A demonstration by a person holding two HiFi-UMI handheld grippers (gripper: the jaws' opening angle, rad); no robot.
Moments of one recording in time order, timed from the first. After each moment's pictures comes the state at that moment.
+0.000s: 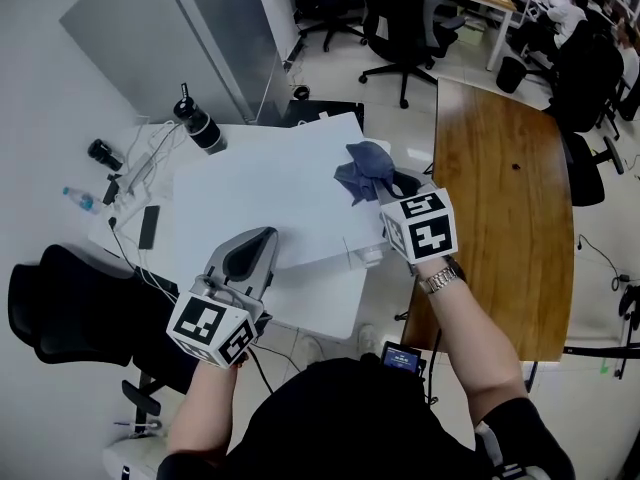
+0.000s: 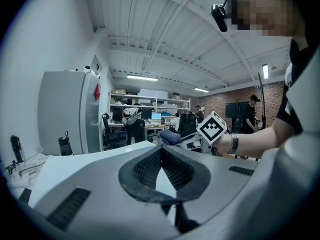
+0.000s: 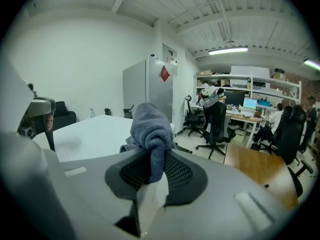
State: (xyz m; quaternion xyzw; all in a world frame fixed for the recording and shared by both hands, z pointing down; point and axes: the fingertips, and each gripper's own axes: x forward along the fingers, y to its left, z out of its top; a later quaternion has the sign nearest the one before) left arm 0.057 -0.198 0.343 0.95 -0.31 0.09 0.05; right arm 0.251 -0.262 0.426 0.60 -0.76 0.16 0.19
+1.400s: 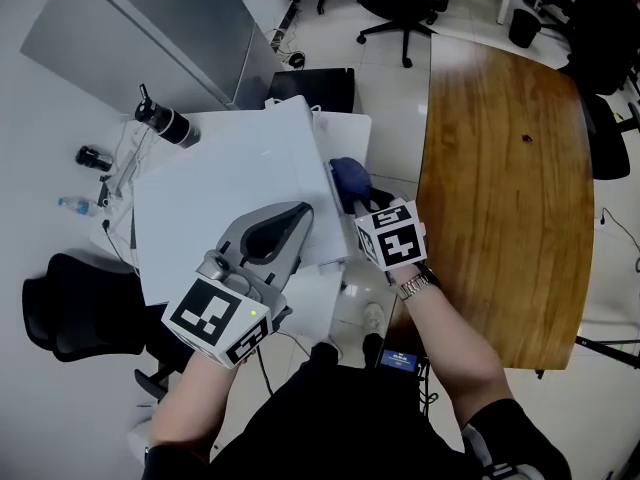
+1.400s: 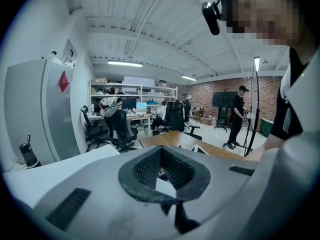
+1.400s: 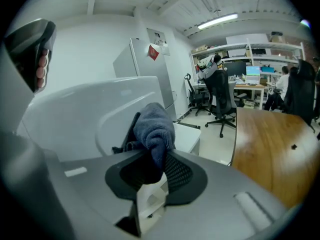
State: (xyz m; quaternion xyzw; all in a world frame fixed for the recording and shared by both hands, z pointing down) left arm 0.237 -0.208 0.360 0.96 -0.23 0.16 0.04; right arm 0.296 -0.264 0.575 0.55 -0.77 0.28 0.17
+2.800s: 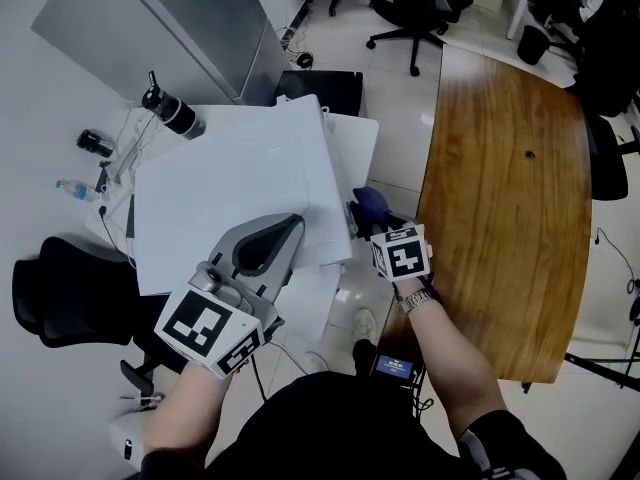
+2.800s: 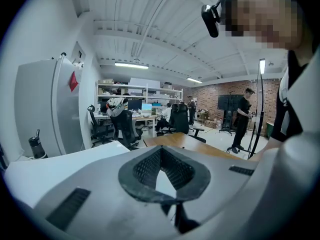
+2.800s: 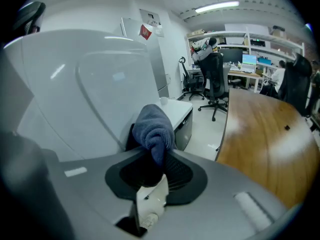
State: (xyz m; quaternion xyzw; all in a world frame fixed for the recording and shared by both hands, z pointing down) left arm 0.209 -0.204 0.360 0.95 -0.26 0.15 0.06; right arm 0.312 -0.227 0.652 0.55 -0.72 0.34 0.24
